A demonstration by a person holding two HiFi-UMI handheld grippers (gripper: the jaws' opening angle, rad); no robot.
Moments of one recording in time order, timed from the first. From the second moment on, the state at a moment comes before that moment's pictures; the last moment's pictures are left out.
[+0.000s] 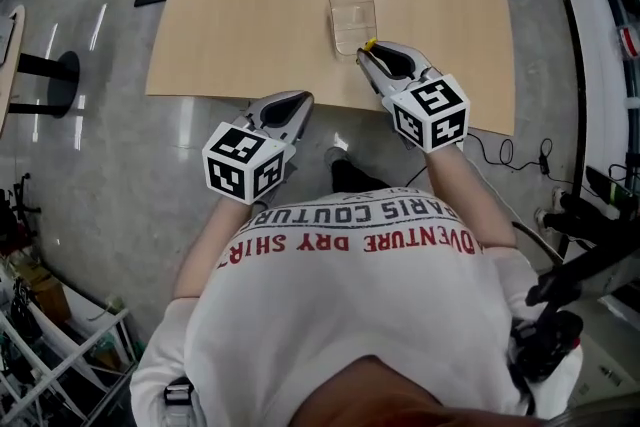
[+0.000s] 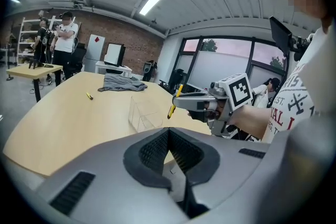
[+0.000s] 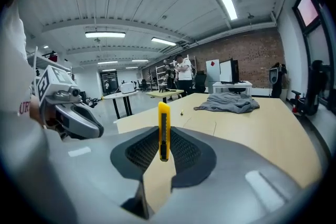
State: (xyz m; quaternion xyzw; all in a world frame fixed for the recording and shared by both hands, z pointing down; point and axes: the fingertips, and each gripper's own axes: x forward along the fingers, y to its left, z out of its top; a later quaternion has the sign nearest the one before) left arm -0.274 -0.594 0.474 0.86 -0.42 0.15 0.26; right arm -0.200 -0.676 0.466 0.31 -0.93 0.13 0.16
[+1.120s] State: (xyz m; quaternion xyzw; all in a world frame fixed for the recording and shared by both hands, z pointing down) left arm -0.330 -0.597 0.492 0.82 -0.45 0.15 0.31; right arm -0.228 -0.718 0.565 0.34 -0.87 0.19 0.31
